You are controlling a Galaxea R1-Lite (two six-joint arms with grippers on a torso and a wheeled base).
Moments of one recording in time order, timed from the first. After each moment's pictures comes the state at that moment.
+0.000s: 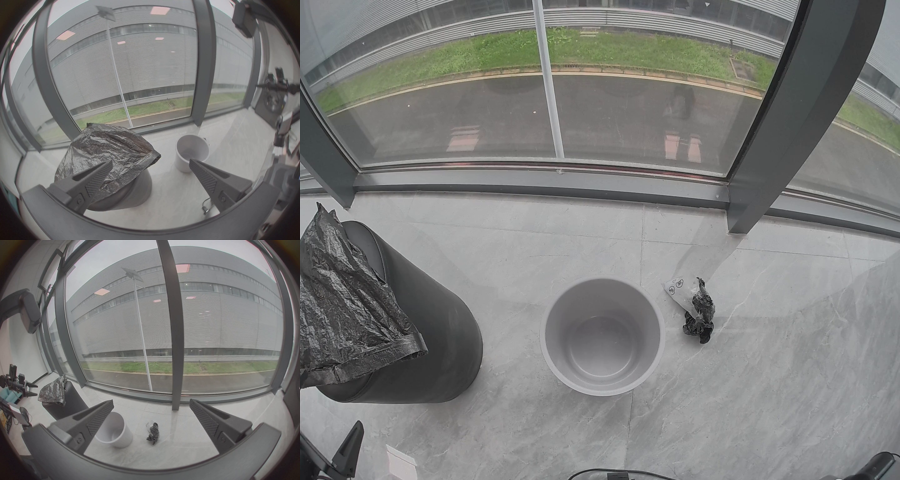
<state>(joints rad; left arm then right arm) -0.10 0.25 -0.34 0.18 -0.07 0.28 0.08 0.38 -0.32 -0.24 0.10 0.04</state>
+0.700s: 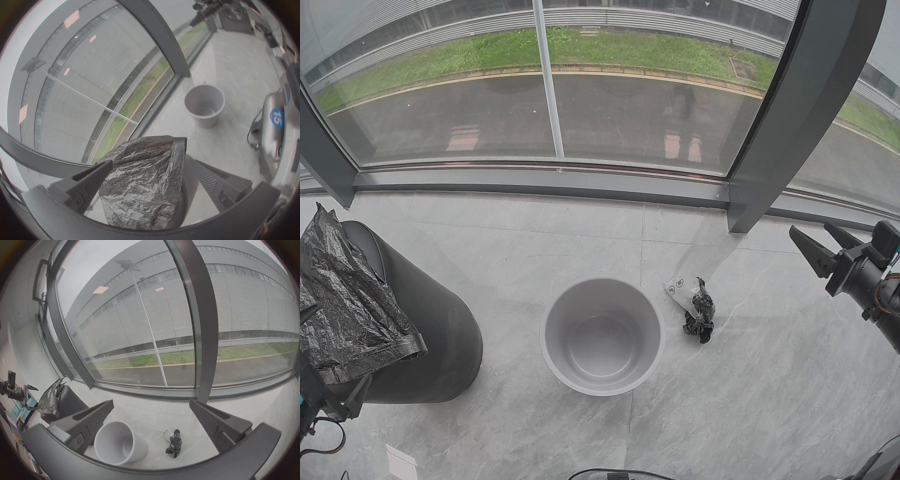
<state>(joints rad) -0.10 0.68 -0.36 -0.10 0.06 1.04 0.26 1.34 -0.35 -1.09 0.08 0.12</state>
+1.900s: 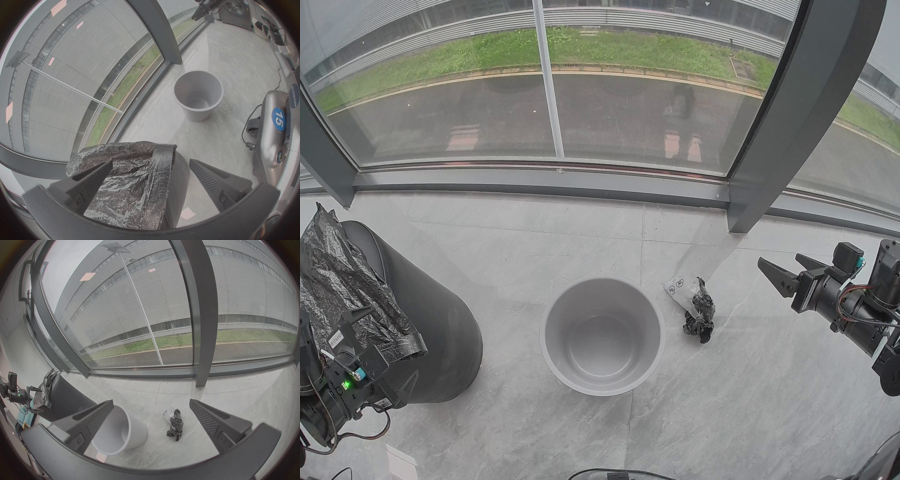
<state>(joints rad) -0.33 1.07 -0.30 -0.36 0.31 0.92 0.26 1.56 -0.35 -1.12 0.06 0.17</state>
